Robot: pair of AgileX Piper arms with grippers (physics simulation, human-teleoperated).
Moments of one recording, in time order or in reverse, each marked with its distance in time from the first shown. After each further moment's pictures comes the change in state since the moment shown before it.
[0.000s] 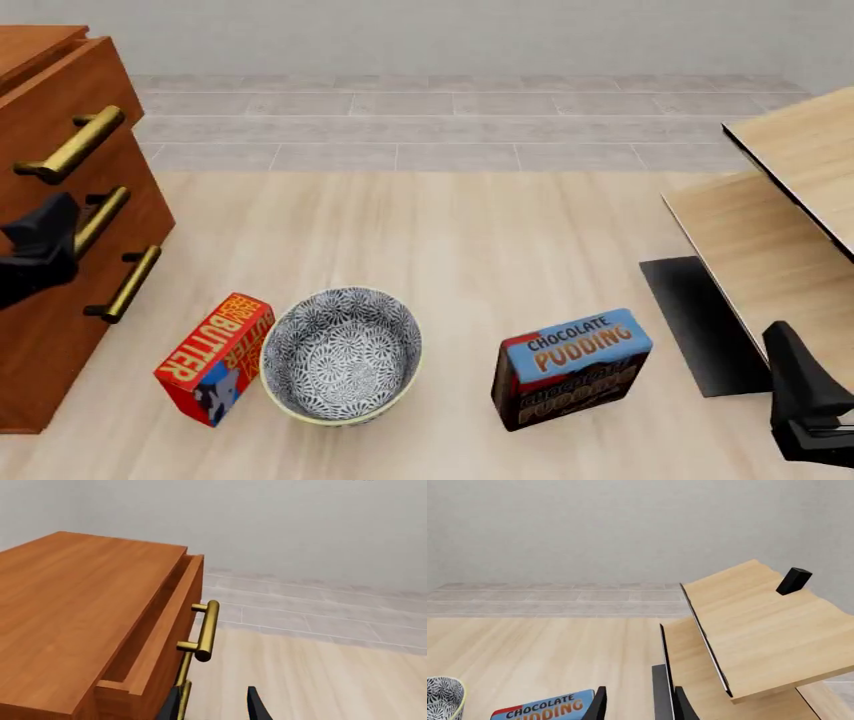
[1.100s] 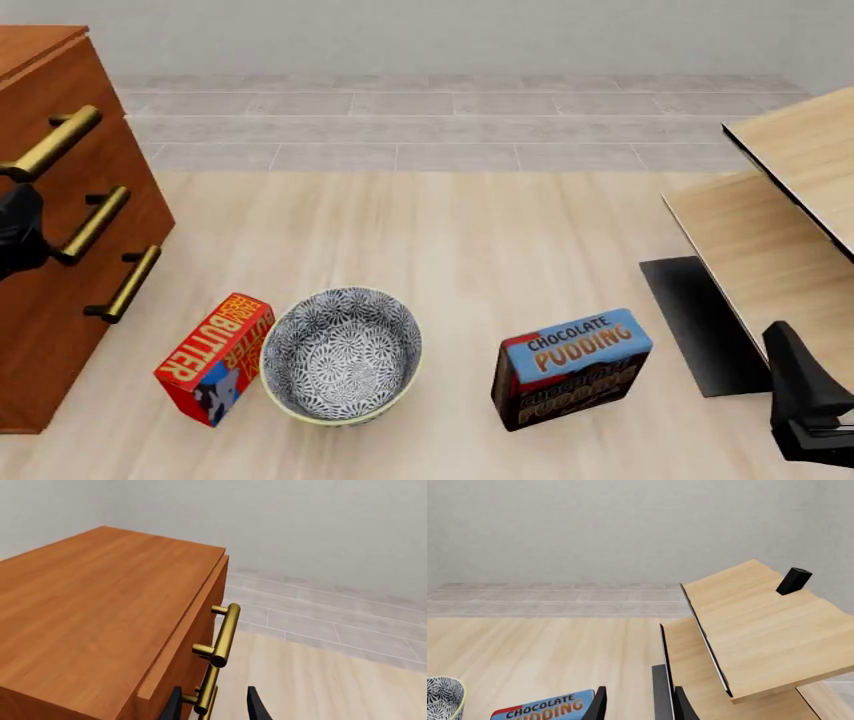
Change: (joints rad) left arm 0.139 0.093 -0.030 -0.043 -0.046; right arm 0.000 0.000 0.000 0.000 0.000
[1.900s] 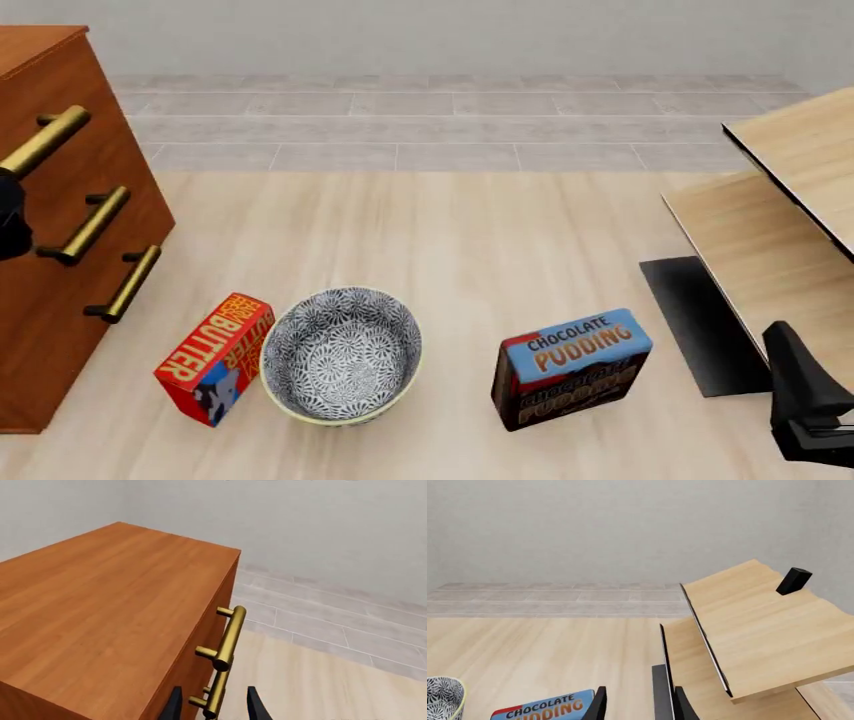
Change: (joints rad) left arm 0.040 0.025 -0.049 0.052 0.003; right arm 0.000 0.000 0.000 0.000 0.000
